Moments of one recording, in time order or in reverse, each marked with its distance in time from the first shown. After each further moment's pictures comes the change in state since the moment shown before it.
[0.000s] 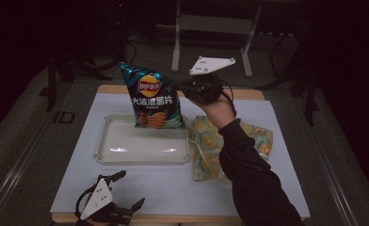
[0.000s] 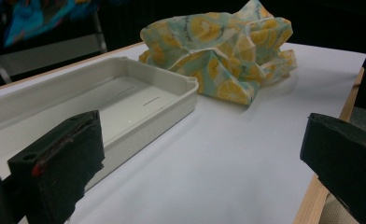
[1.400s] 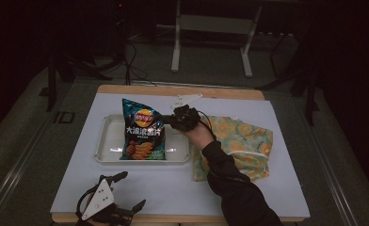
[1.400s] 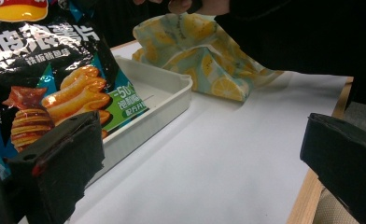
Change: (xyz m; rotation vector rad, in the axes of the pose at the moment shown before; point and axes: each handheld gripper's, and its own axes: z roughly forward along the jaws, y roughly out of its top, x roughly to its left) left arm -0.002 0.000 0.002 0.010 -0.023 0.015; right arm 0.012 -0.113 0.091 0.205 0.095 0.134
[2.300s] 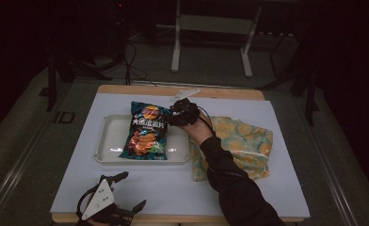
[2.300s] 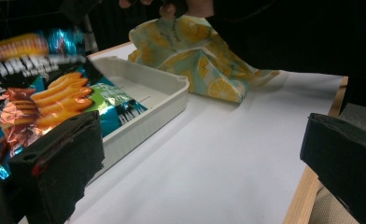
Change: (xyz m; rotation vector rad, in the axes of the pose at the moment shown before) left arm 0.000 0.001 0.001 -0.004 -0.013 -0.004; right arm -0.021 0.002 0.013 0.066 -0.163 0.069
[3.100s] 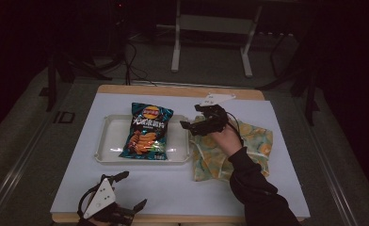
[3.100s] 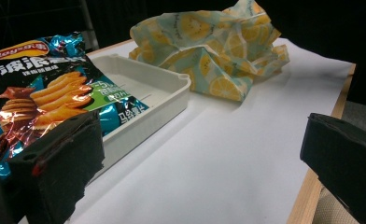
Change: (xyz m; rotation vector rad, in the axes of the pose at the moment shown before) left arm 0.001 0.000 0.003 0.011 0.004 -0.001; right arm -0.003 -0.024 -0.088 -0.109 0.018 0.012
